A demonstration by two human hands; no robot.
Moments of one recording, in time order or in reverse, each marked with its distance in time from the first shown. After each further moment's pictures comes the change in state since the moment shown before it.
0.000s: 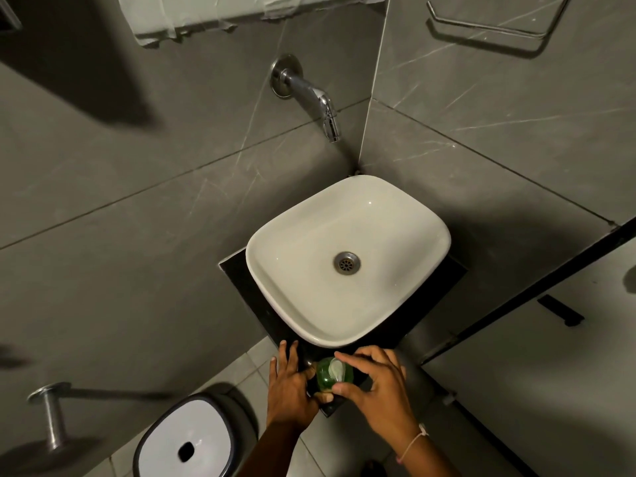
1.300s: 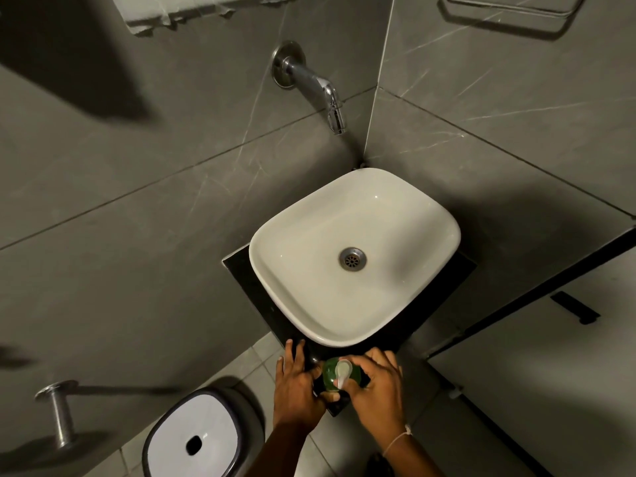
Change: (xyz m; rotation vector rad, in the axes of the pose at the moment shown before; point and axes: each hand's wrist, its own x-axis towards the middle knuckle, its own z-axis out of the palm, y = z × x) left_hand 0.001 0.003 0.000 -0.035 -0.006 -0.041; right_hand 0.009 0.015 0.040 -0.038 0.179 0.078
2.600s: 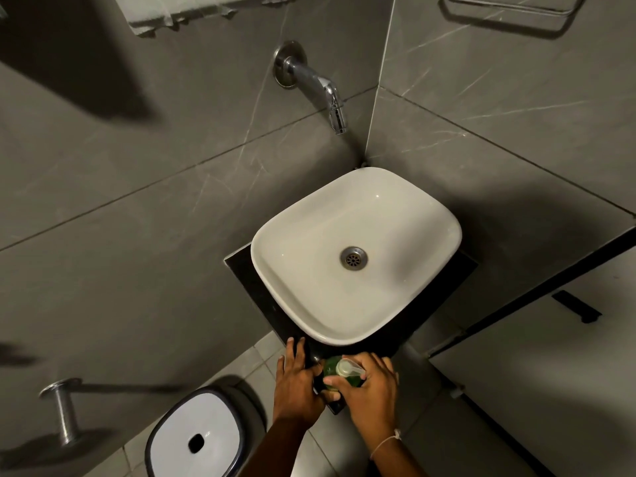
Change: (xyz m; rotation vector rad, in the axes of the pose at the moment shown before) left_hand 0.002 -0.003 -0.005 -0.030 -0.041 0.012; right_hand -0.007 -0.012 0.007 0.068 0.055 0.105
